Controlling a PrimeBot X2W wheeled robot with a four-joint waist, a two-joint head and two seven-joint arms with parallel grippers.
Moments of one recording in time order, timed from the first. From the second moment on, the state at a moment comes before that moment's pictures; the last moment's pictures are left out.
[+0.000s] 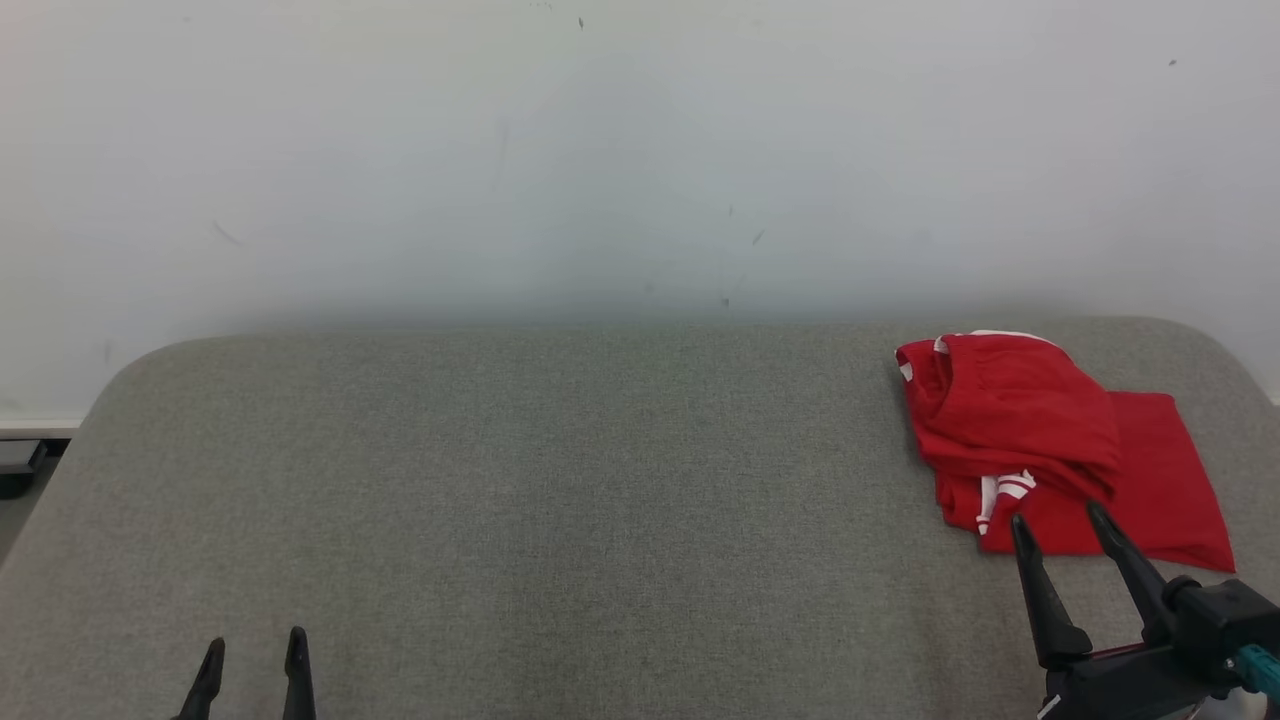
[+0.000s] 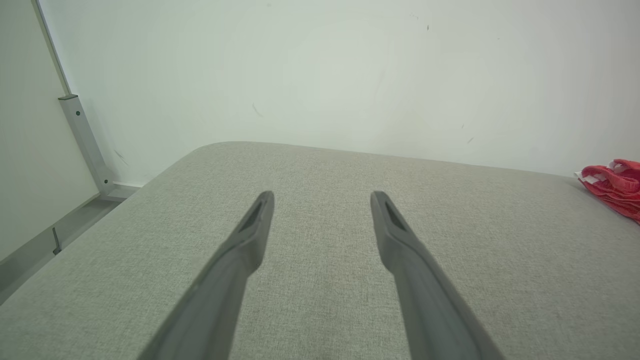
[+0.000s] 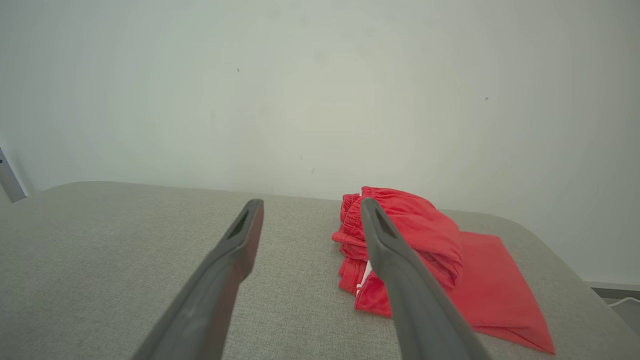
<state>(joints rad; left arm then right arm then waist) 0.08 0.21 -0.20 0.21 -0.28 0.12 -0.25 0.01 -0.42 0.28 0.10 0.52 -0.12 -0.26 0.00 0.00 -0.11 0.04</state>
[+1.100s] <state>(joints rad) 0.12 0.18 -0.20 0.21 -0.26 0.12 -0.25 0.10 -0.31 0.20 0.10 0.41 -0.12 -0.25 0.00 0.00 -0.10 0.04</state>
